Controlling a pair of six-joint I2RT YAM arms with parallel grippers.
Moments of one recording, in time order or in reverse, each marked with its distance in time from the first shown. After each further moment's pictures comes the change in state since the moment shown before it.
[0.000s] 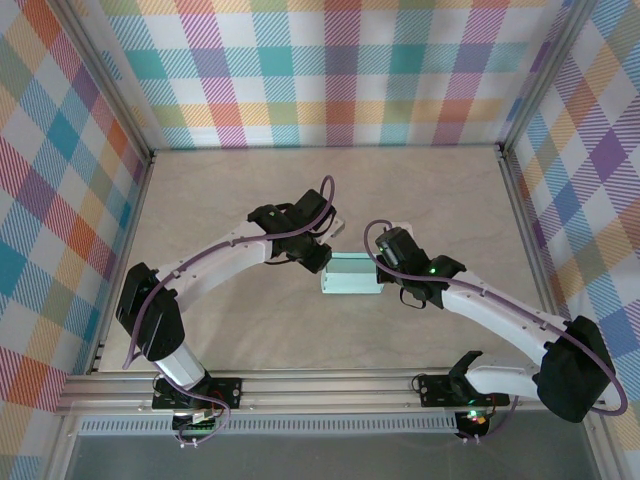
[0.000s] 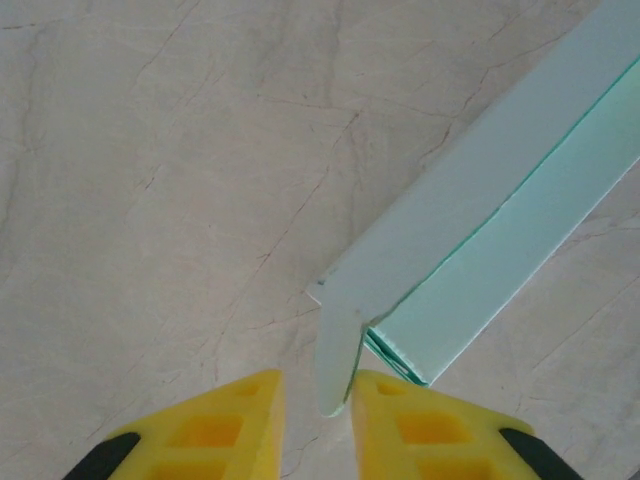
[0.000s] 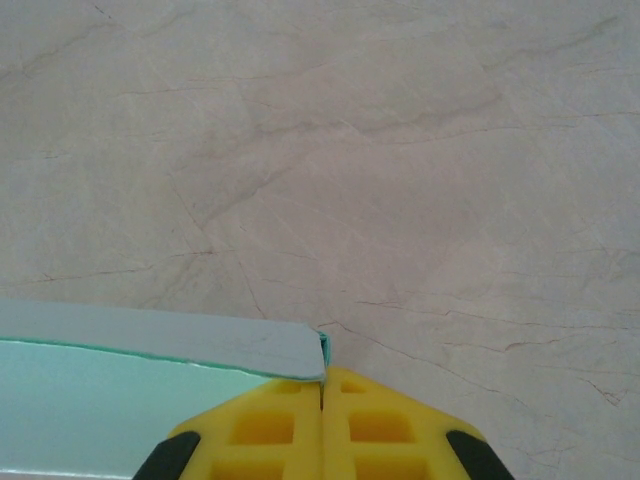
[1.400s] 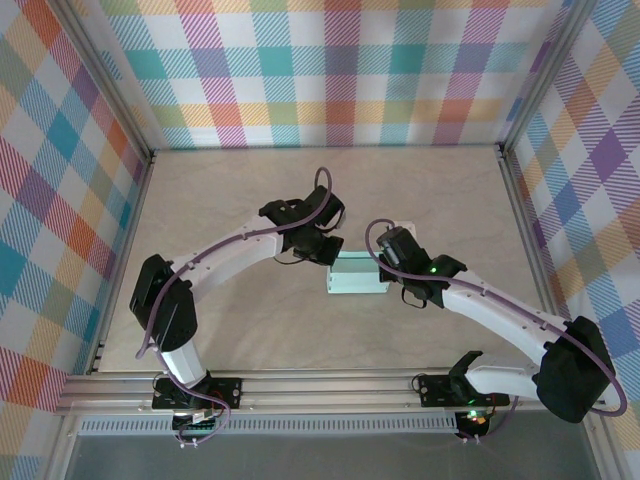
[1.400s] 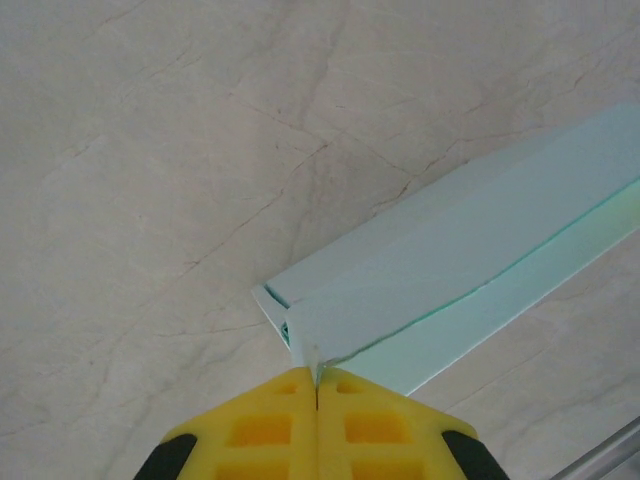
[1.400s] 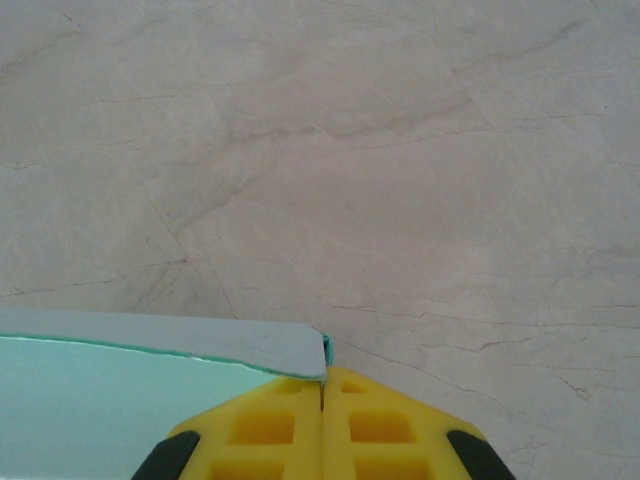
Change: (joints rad) left arm -0.005 0.087 0.072 0.013 0.071 -0.343; right arm -0.001 0.001 0.000 -0.008 0.029 0.005
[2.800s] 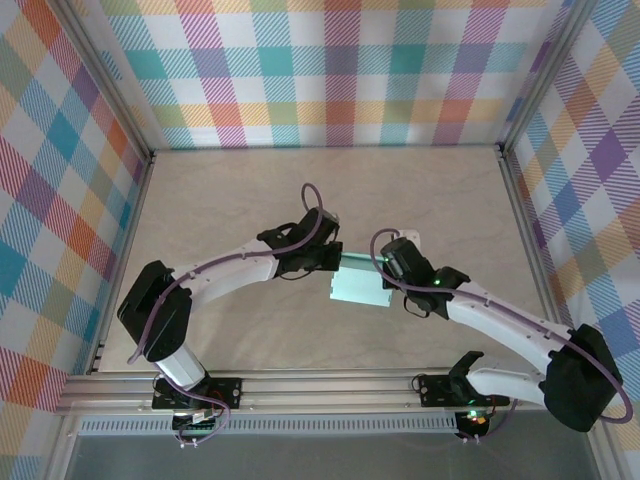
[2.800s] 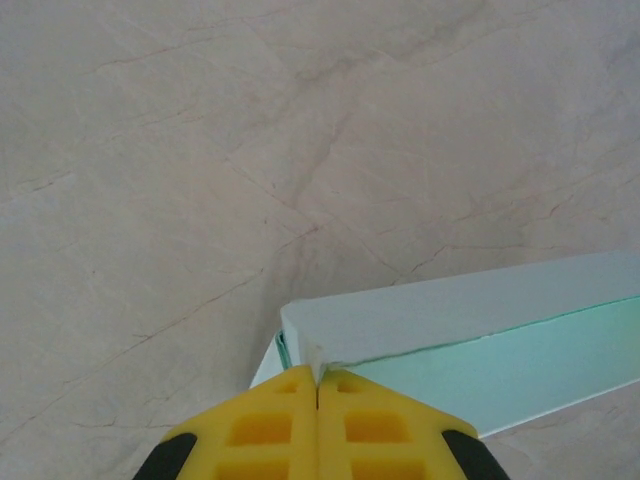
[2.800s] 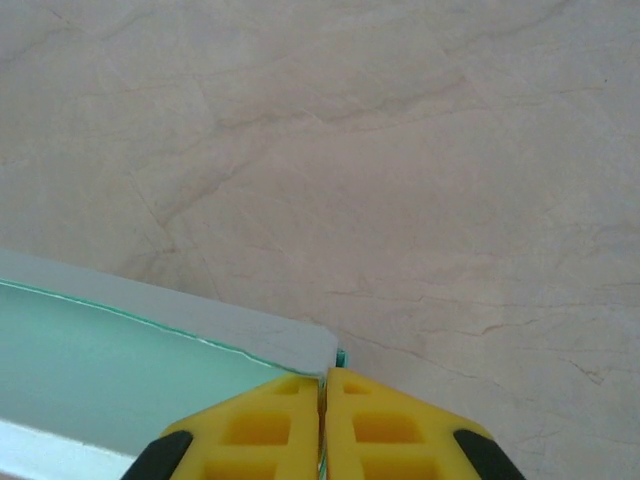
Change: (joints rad) left arm -0.035 -0.087 -0.334 0.473 -0.084 -0.196; right arm 0.016 -0.071 -0.122 0.079 0.013 0.033
